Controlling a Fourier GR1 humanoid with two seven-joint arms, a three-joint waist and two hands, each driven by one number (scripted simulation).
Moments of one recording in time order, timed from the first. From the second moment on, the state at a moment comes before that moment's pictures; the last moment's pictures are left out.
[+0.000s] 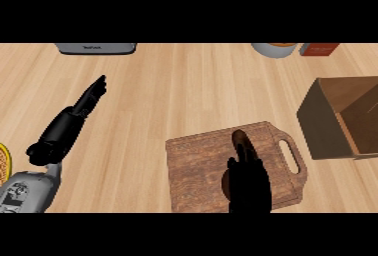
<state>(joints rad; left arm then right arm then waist) -0.21 0.38 -0.13 -1.52 0.01 -0.08 -0.09 -0.08 -0.09 0.66 -1.67 1.13 0.36 0.95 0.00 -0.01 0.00</state>
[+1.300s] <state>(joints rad) -0.22 0.34 -0.08 -1.53 -0.03 -0.12 -0.07 -0.12 -0.53 1.07 -2.12 1.10 0.11 0.00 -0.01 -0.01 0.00</state>
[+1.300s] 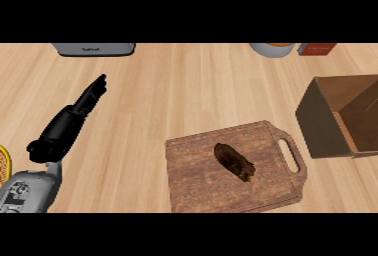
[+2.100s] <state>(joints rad) -0.19 0.35 -0.06 -1.55 -0.03 -0.13 -0.09 0.10 -0.74 0.52 -2.31 0.76 -0.14 -0.06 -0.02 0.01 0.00</state>
